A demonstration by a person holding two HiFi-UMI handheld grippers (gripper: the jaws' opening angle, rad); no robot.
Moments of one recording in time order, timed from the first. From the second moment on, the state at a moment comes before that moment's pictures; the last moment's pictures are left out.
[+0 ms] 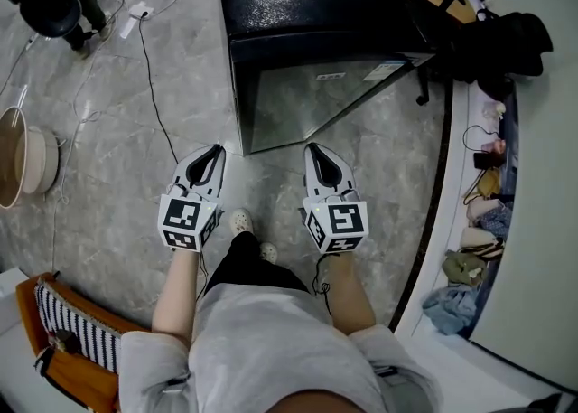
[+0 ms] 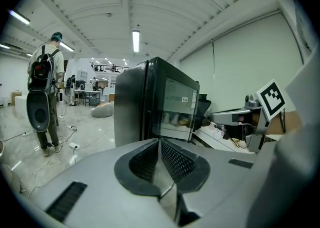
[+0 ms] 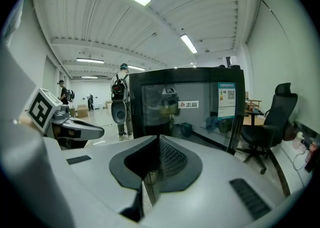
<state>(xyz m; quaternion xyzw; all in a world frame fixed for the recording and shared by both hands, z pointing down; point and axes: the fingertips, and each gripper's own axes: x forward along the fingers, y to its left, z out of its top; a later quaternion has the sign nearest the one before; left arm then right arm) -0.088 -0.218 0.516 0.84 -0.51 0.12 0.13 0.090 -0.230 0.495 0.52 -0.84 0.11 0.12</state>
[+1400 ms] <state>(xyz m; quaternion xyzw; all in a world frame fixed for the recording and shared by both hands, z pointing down) -0.050 -0.317 0.580 0.89 -0.38 0.20 0.13 0.108 -0.252 0.497 0.55 -0.82 0.10 0.14</state>
